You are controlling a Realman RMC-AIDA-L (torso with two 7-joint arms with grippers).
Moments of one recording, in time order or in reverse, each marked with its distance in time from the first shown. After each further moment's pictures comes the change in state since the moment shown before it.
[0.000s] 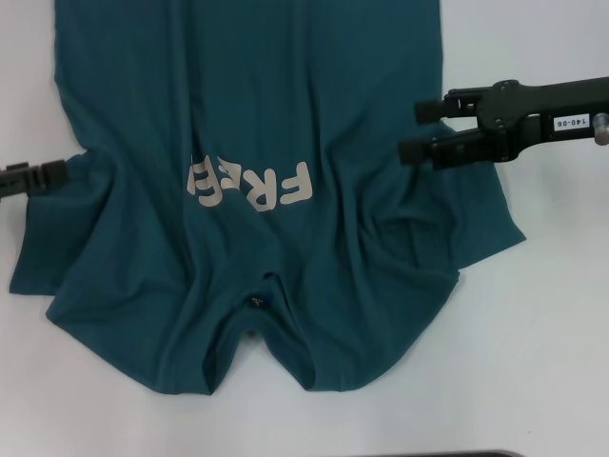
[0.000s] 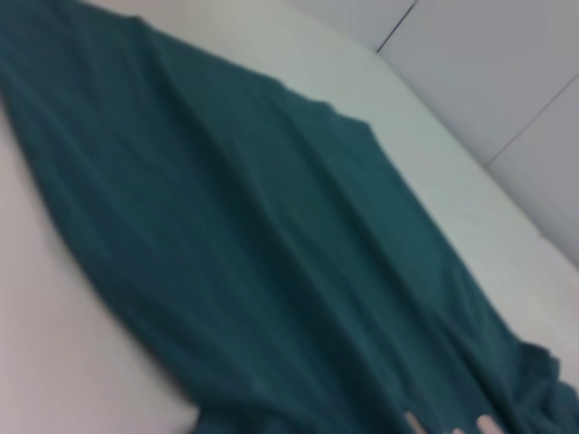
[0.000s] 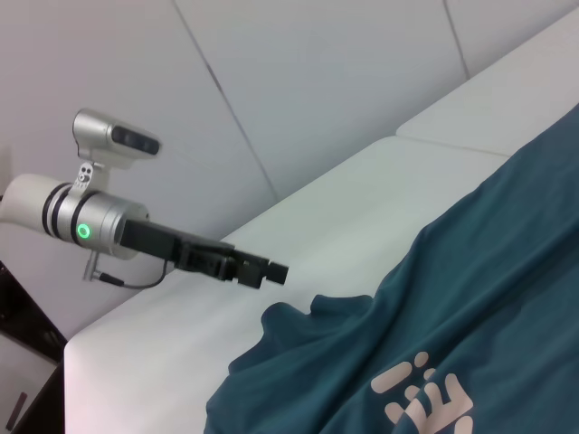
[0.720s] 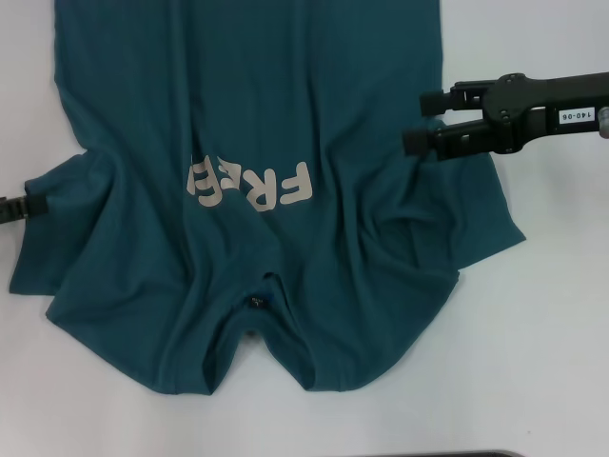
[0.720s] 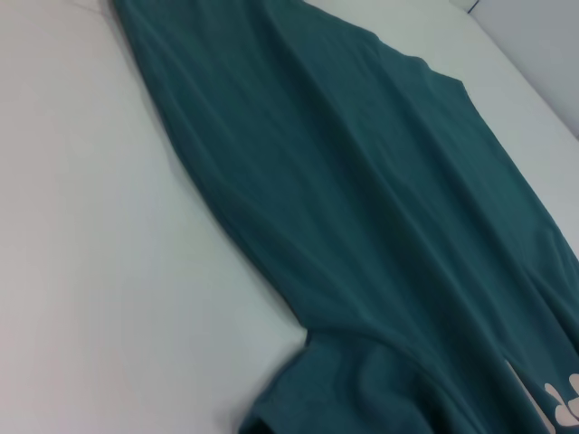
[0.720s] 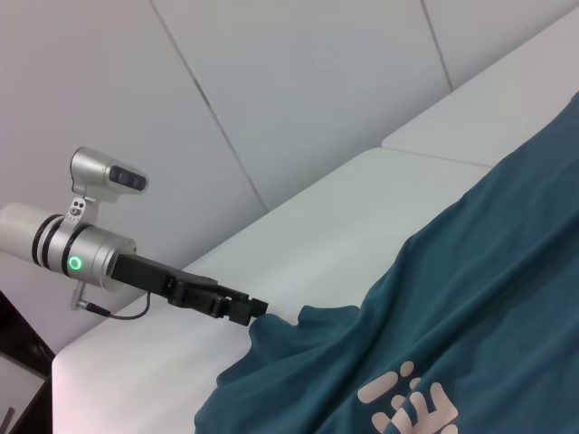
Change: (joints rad) left arm 0.026 0.018 0.003 0.043 0.058 -0.082 -0.008; right arm 0.000 -0.002 0.019 0.000 0.000 0.005 0.004
